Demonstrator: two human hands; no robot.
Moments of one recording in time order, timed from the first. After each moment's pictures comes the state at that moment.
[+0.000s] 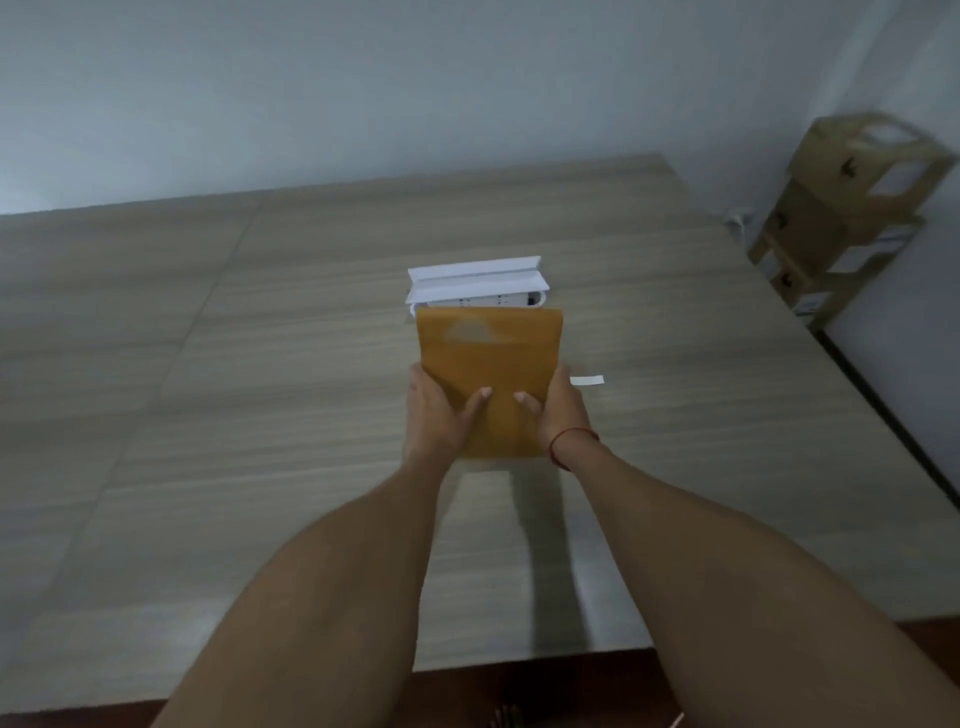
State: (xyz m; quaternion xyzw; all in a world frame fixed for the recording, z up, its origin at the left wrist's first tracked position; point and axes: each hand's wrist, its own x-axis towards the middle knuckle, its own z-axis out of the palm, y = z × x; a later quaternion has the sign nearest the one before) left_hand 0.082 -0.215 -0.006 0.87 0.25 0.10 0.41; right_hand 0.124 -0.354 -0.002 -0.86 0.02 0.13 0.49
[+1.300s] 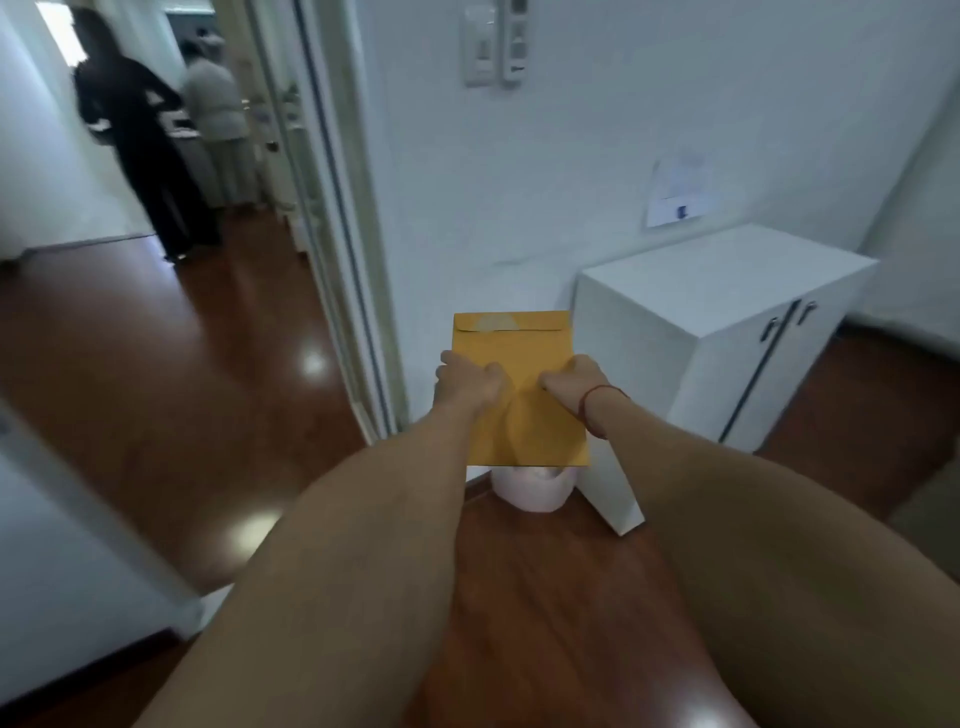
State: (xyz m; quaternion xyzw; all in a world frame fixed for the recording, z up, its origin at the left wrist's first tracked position) left_hand -0.484 -1.268 0.131 0.68 -0.58 -0.38 0.25; right_hand -0.618 -1.229 0.136 -0.43 0.75 -0.34 0.37
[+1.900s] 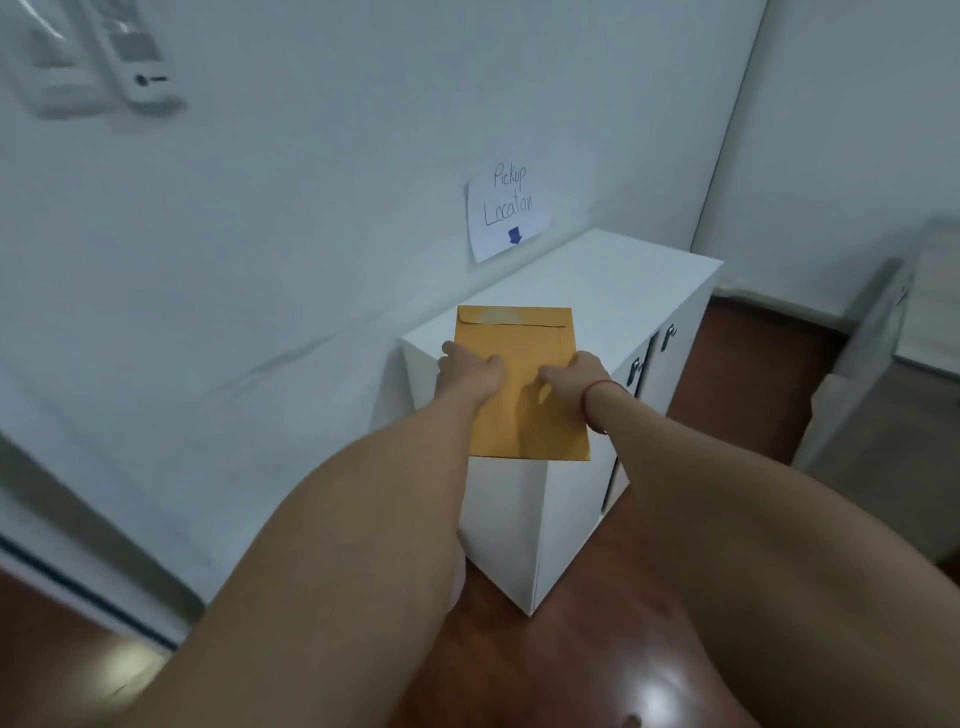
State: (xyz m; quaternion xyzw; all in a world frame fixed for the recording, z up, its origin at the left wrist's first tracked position) left_hand -0.889 -1.523 0.138 0.60 -0.67 -0.40 0.18; right_hand -1.006 -1.448 0.129 -0.28 0.81 -0.40 0.32
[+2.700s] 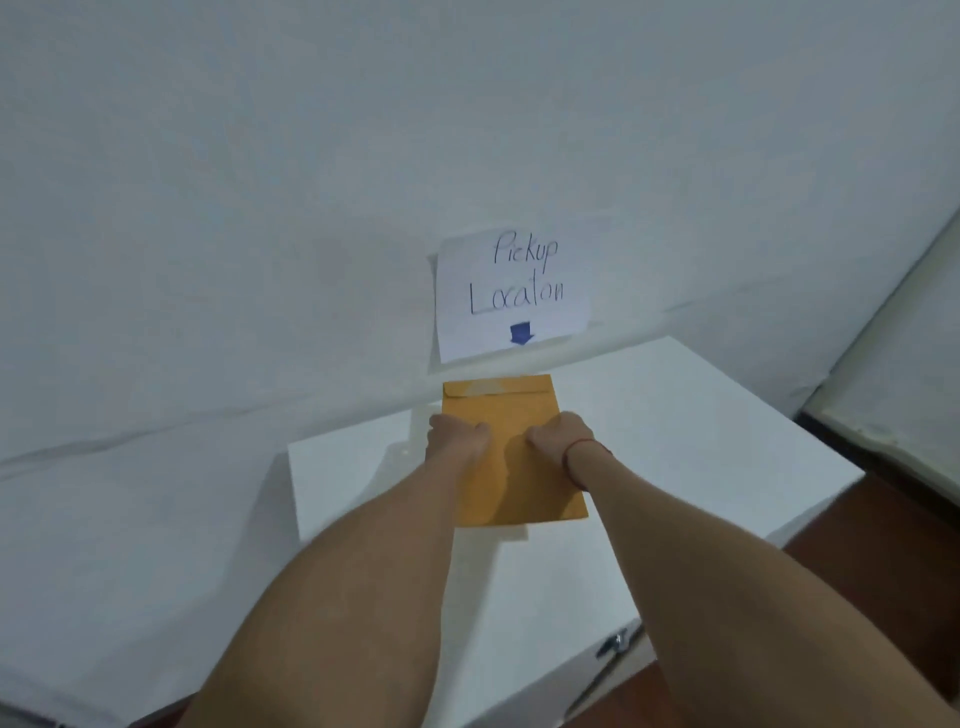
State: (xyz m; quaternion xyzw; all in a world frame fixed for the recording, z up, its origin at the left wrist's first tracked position) left_hand -1.186 -1.788 0.072 0.73 -0.47 -0.45 0.21; right_hand -1.316 -1.764 0.082 -0.43 0.80 -0.24 0.35
